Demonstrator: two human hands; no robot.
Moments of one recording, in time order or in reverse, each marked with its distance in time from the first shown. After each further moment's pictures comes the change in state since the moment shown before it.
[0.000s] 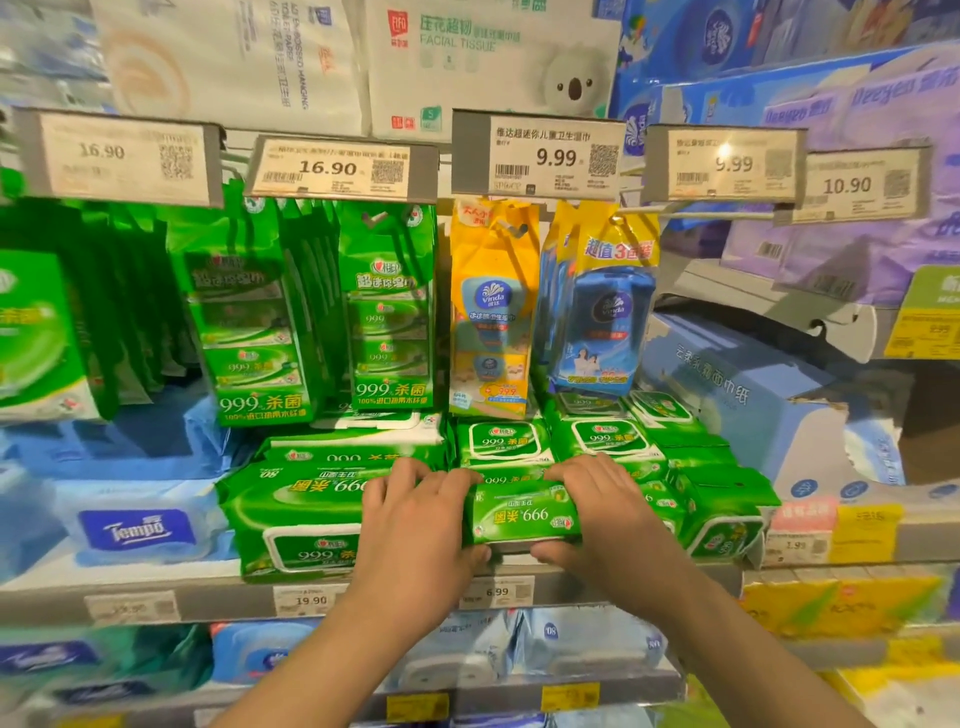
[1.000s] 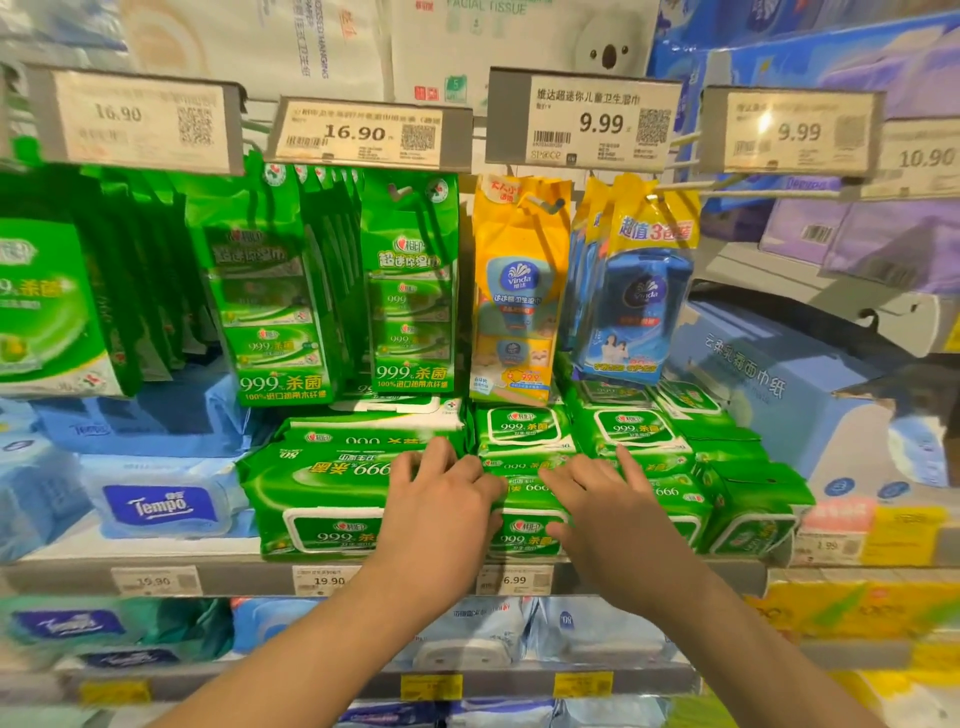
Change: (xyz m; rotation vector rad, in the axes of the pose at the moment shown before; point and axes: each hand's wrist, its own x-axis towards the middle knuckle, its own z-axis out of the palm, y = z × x) left_hand 0.011 -0.008 0.016 0.161 0.041 0.148; right_hand 0.006 -0.004 0.025 -0.325 -0.009 -0.044
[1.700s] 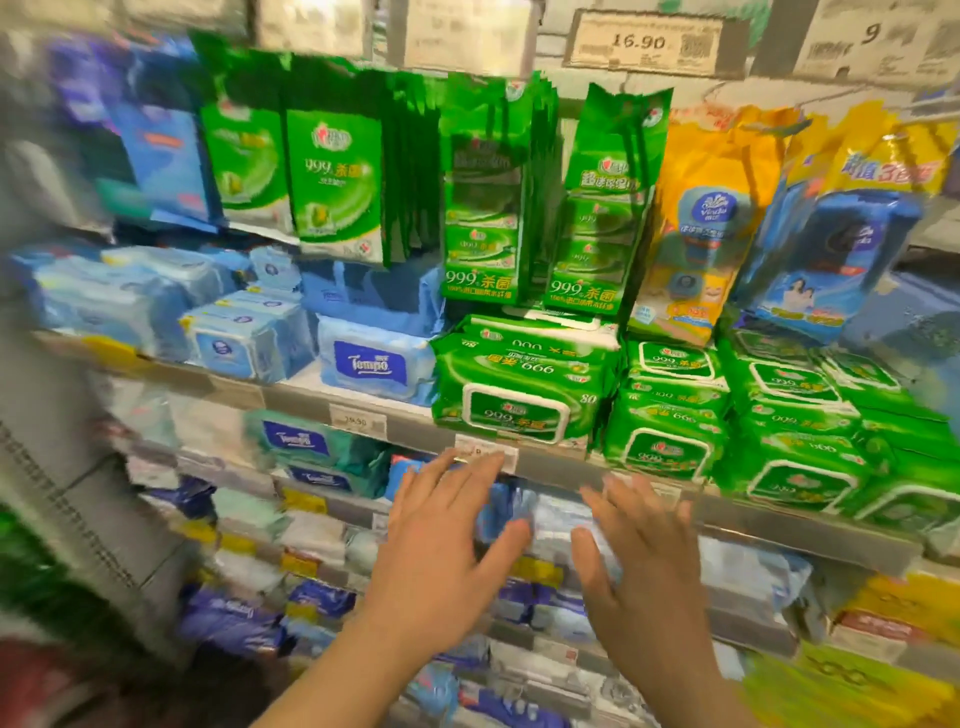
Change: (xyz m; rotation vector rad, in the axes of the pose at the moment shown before) left_hand -0.186 -0.032 -0.045 -0.445 -0.081 -0.457; right_hand -0.089 -0.138 0.017 0.504 0.123 0.108
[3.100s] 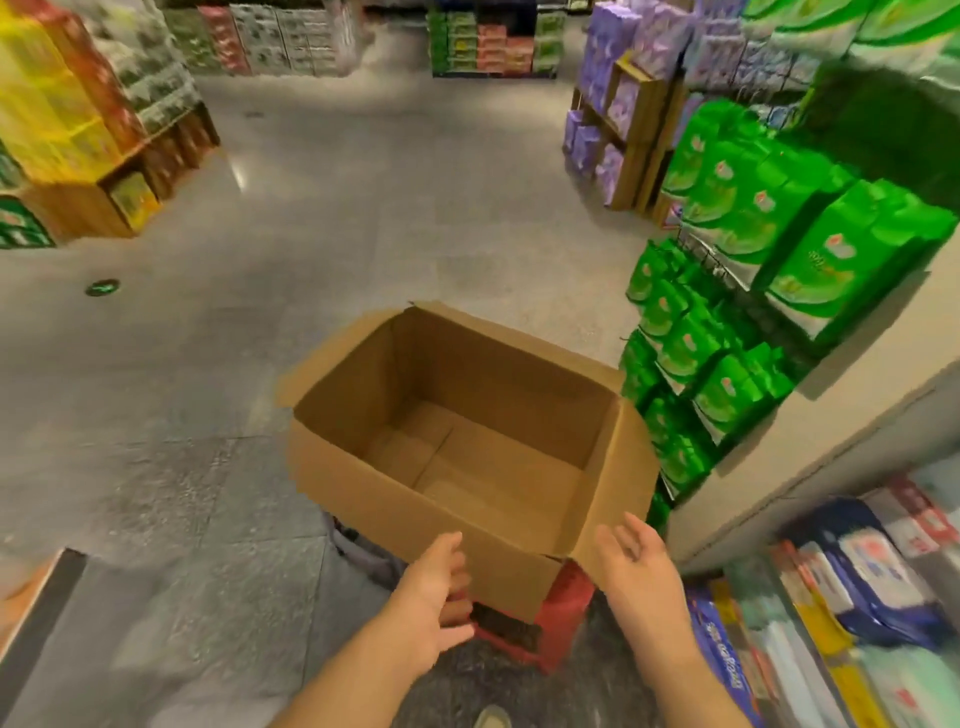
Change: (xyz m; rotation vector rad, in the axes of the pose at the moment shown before) left_hand -0.404 -0.536 -0.291 -1.374 0.942 -1.853; right_hand -0.082 -0.701 0.406 0.618 -1.240 0.106
